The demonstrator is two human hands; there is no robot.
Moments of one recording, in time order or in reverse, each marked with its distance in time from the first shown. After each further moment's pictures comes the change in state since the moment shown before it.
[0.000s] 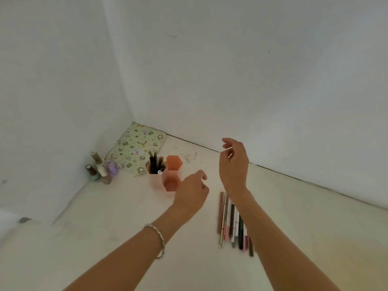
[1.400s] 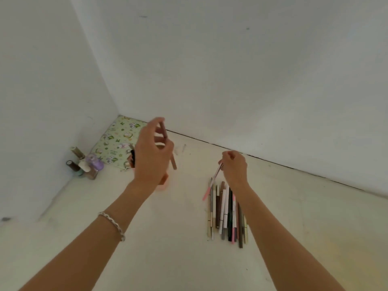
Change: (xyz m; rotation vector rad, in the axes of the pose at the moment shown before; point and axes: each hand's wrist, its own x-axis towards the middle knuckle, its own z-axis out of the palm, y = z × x) left_hand 0.025 0.015 -0.066 -0.328 0.562 0.171; right_hand 0.007 0.068 -0.025 0.053 -0.159 0.514
